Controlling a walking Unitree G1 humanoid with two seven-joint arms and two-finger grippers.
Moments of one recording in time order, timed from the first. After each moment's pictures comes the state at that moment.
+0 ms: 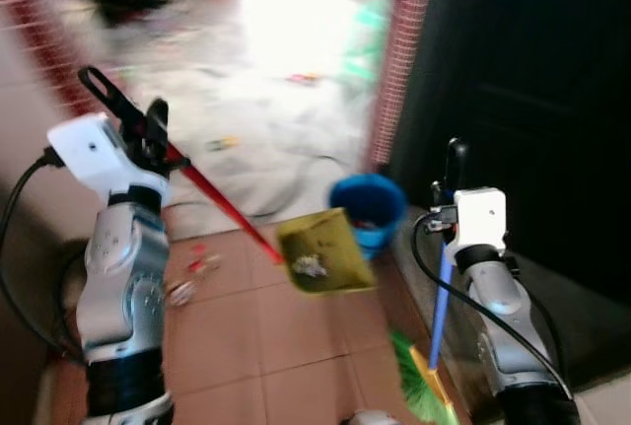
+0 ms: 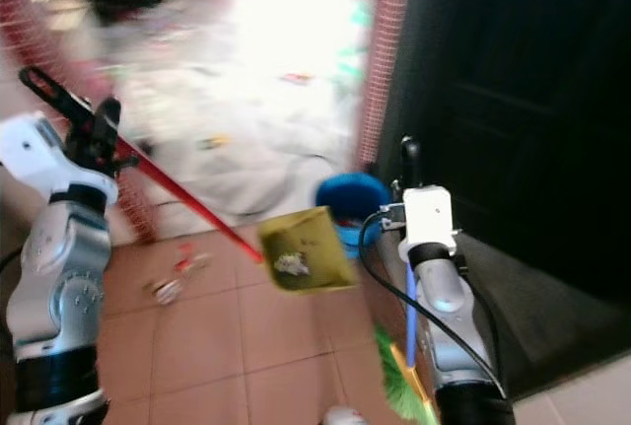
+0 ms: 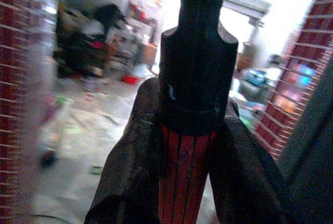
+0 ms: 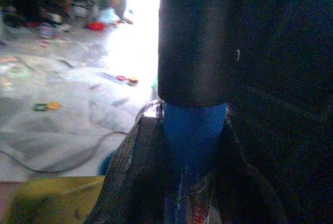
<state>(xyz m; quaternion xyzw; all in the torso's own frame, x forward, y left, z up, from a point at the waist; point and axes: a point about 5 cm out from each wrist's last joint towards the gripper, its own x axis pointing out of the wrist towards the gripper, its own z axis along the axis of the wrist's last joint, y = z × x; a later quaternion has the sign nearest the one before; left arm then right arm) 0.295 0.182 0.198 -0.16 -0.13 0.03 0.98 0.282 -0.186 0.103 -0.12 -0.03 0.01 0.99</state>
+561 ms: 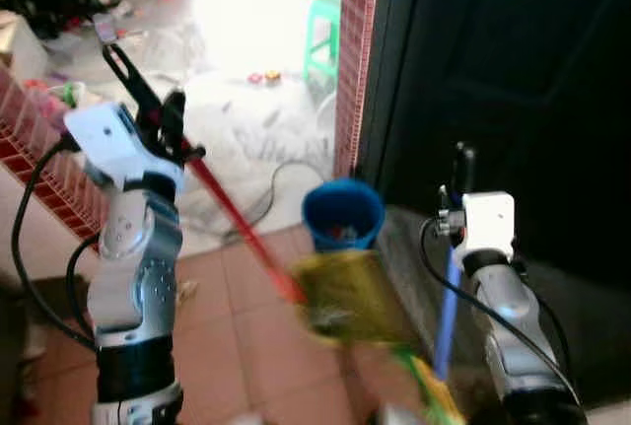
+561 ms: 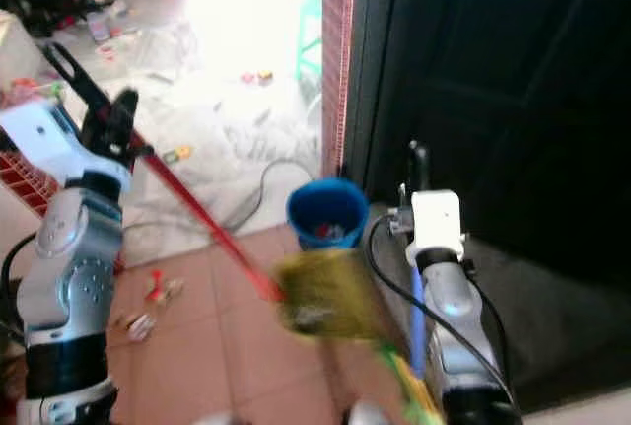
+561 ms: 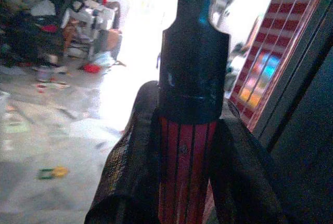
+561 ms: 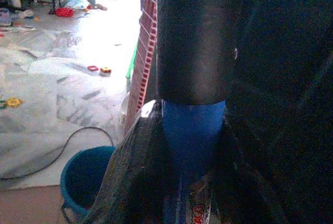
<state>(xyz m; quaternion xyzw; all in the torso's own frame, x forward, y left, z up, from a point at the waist) 0.300 0.176 0.206 -0.18 -0.13 0.02 0.98 0.279 -0.188 0.099 -0.12 -0.02 0.01 0.99</state>
